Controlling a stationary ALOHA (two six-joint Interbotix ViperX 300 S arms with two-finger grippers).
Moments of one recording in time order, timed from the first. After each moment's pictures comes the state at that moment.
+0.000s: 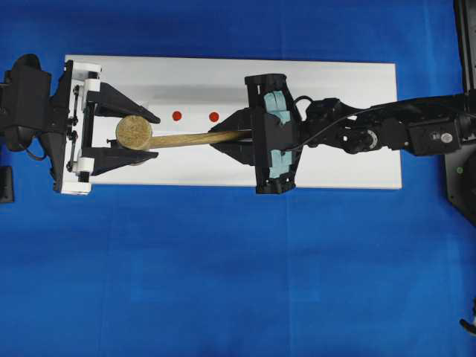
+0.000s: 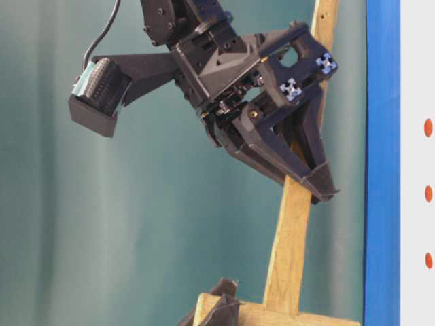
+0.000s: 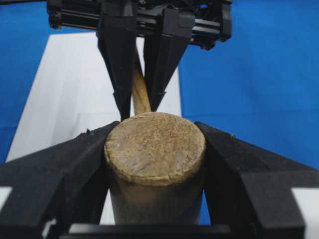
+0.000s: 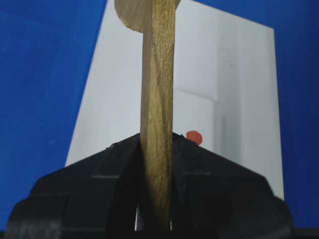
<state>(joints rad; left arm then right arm) 0.00 -0.49 0.99 -0.02 -0.25 0.08 -0.02 -0.02 0.59 0.86 -0.14 -1.00</state>
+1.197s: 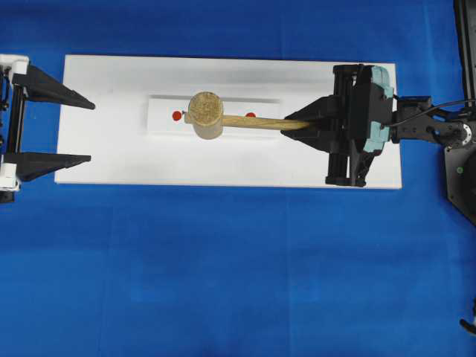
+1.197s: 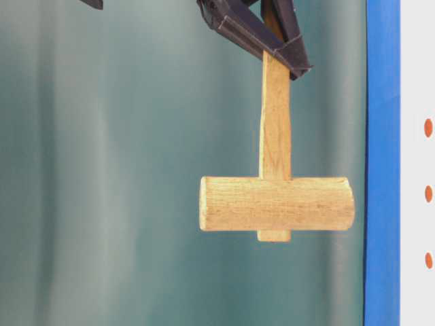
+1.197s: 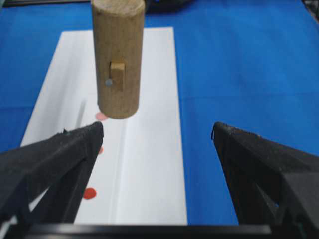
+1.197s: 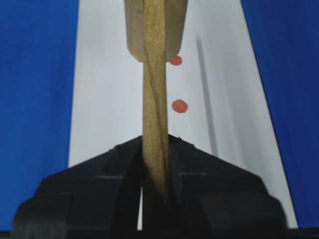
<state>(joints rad) 0.01 -0.88 1.16 -0.02 -0.06 0.07 -0.01 -0.36 0.91 1.08 -0.19 -1.00</state>
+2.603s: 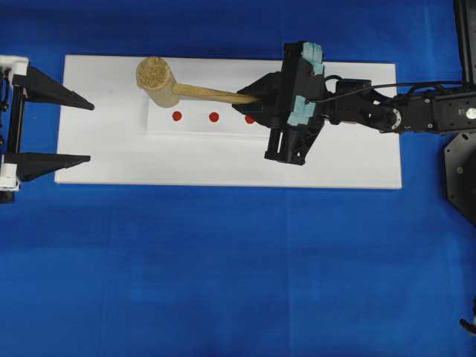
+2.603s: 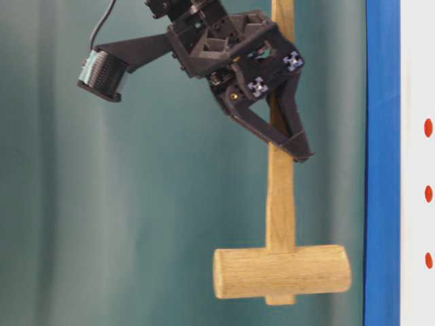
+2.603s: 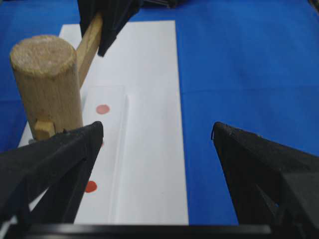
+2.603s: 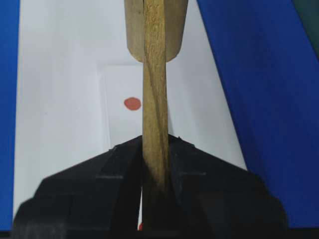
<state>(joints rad) 0.01 -0.89 1.17 -0.02 -0.06 0.07 -0.07 -0.10 0.68 1.09 -0.23 -1.01</state>
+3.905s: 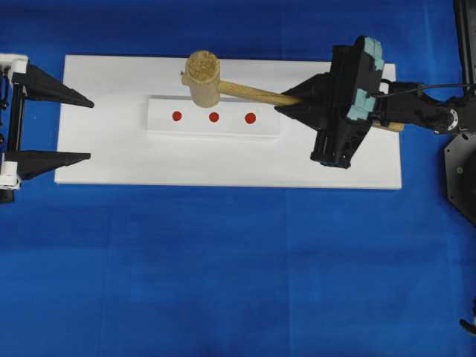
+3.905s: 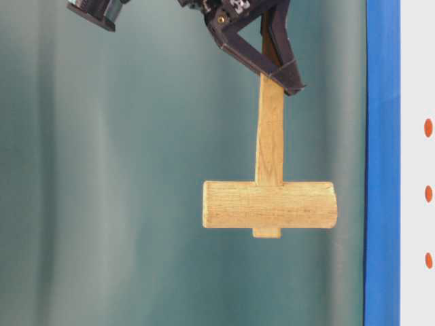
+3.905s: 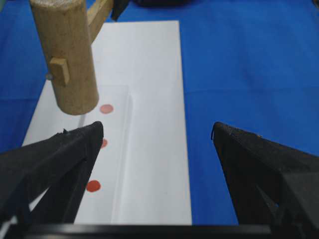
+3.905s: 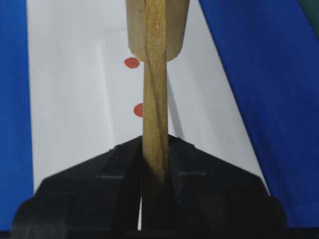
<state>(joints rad) 0.03 -0.89 1.17 -0.02 -0.06 0.07 -0.07 -0.32 0.87 1.17 -0.22 -1.01</state>
